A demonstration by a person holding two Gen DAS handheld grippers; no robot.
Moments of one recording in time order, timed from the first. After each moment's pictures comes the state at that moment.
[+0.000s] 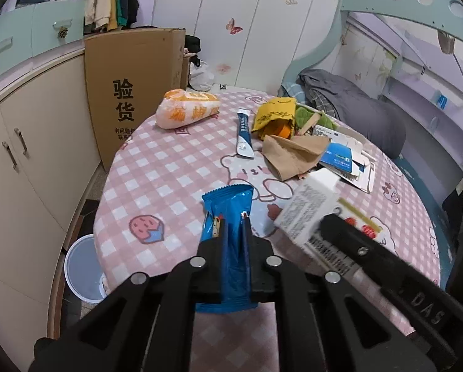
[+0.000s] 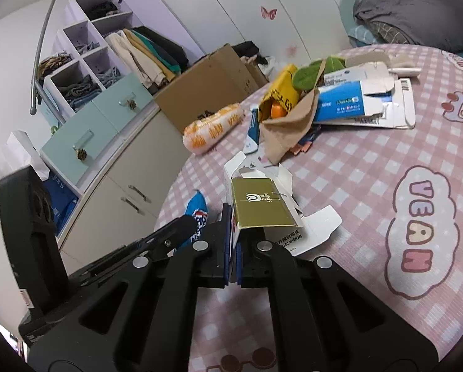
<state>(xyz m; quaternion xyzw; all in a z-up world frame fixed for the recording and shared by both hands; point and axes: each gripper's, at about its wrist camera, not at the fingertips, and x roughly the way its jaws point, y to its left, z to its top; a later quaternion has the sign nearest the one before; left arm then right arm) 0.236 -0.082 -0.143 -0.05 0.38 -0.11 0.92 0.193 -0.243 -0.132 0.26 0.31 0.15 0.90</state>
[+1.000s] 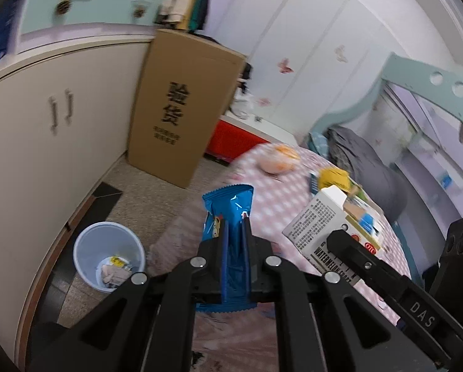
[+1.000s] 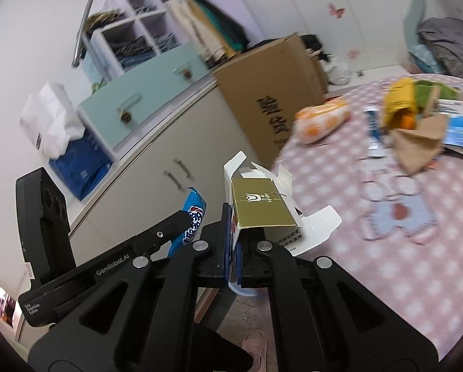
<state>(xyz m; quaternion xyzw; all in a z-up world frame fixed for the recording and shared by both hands) 0.214 0.081 -0.120 -0.20 0.33 -0.06 0.92 0.217 -0.102 -0.097 0.18 0.32 0.27 0.89</state>
